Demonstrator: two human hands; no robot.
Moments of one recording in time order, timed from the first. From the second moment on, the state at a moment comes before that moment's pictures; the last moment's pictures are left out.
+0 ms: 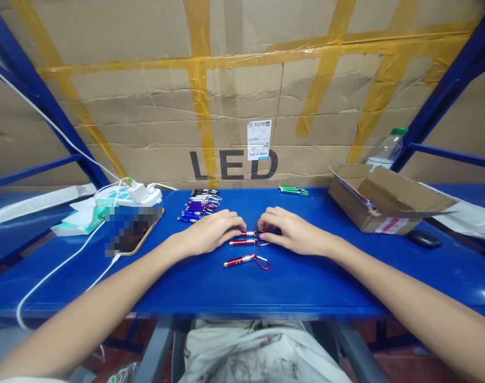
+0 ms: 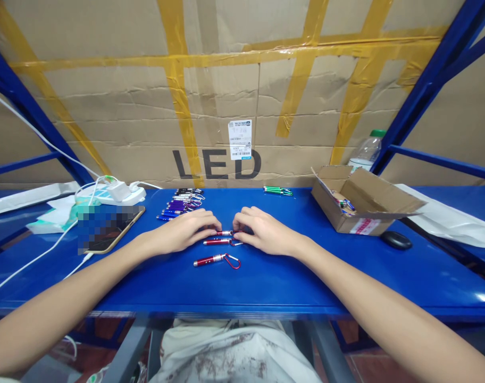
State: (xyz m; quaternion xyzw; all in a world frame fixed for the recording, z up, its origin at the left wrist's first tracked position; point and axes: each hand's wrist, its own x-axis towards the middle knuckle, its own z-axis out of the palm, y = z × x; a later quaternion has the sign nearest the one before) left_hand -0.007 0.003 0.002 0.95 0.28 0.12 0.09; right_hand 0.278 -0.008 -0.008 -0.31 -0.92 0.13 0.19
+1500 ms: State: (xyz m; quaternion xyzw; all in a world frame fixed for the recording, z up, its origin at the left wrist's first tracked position) left_hand -0.005 0.000 0.003 0.94 0.30 0.12 0.13; right_hand 0.264 -0.017 -0.017 -0.33 -0.92 0.10 0.19
